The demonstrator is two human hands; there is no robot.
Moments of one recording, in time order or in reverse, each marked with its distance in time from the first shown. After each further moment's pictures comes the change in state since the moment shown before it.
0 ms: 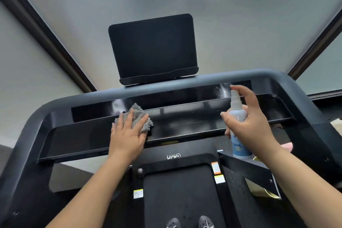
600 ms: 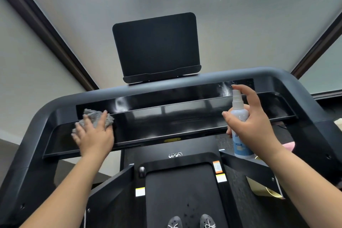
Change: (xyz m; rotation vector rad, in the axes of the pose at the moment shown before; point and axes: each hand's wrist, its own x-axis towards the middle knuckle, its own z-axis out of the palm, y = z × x) left_hand -0.002 -0.077 -0.014 -0.063 0.064 -0.500; right_hand -0.008 -0.004 0.005 0.007 -0.015 -0.012
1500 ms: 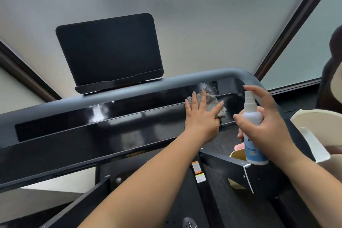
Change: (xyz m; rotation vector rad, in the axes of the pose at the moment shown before) left_hand -0.127 0.353 0.058 0.003 -0.239 0.942; right_hand 0.001 0.029 -0.096 -0.149 0.167 0.032
